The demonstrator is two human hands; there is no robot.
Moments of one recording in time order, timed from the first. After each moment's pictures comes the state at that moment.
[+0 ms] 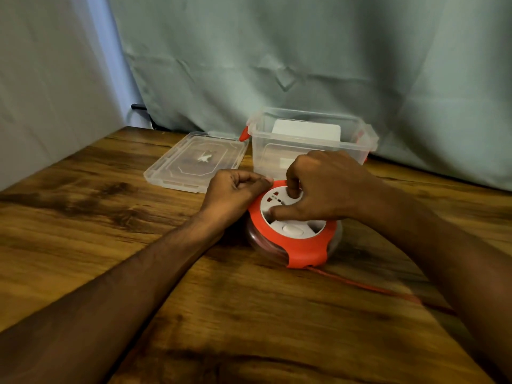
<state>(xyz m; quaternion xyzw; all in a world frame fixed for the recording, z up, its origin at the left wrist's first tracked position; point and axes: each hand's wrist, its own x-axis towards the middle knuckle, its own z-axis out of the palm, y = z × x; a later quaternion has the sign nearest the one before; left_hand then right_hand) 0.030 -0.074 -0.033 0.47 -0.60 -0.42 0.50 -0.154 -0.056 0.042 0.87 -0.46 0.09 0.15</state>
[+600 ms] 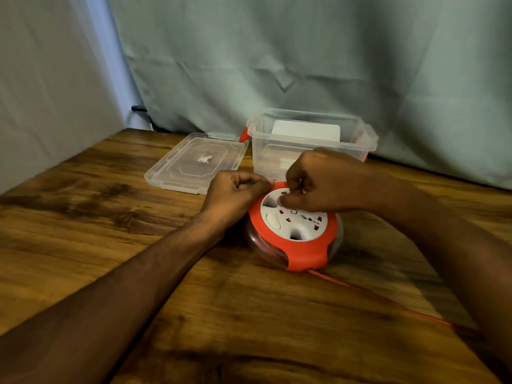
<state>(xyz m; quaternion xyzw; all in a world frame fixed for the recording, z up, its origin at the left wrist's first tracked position) 0.030 -0.074 -0.033 0.47 -0.60 -0.42 0.50 -0.163 -0.064 0.051 0.89 -0.44 0.09 -0.01</state>
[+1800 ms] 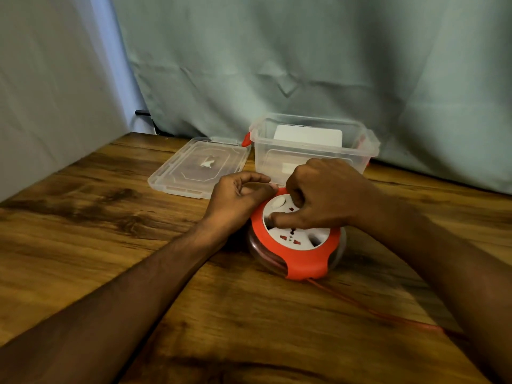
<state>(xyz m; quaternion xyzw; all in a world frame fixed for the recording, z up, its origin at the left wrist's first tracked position) 0.030 -0.073 -0.032 0.47 -0.59 -0.42 0.51 -0.155 -0.059 0.040 0.88 -0.45 0.09 0.13</state>
